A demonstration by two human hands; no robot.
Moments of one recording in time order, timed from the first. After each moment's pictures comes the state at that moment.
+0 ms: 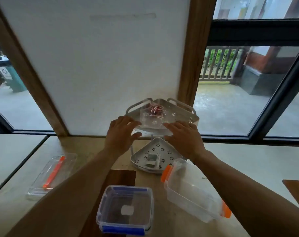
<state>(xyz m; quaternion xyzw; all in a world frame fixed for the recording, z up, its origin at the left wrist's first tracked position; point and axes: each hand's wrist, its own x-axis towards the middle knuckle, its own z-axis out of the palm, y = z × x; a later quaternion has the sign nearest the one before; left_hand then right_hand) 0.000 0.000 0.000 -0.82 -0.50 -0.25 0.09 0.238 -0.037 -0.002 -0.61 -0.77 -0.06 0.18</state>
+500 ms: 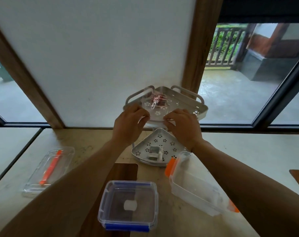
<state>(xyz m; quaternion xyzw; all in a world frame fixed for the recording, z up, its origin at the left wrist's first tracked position) 0.020 0.026 -0.008 -0.82 -0.46 -0.33 0.02 0.221 0.000 -0.018 -0.62 -0.73 -0.02 0.29</state>
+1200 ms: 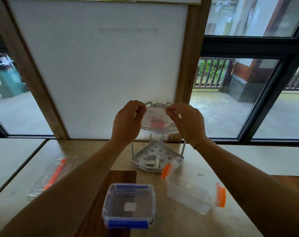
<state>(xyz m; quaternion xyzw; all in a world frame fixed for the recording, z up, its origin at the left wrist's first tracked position) 0.006 -0.045 0.072 -0.76 -0.41 -0.50 -0.04 0.204 -0.079 0.084 -0.57 -0.70 -0.10 0.43</state>
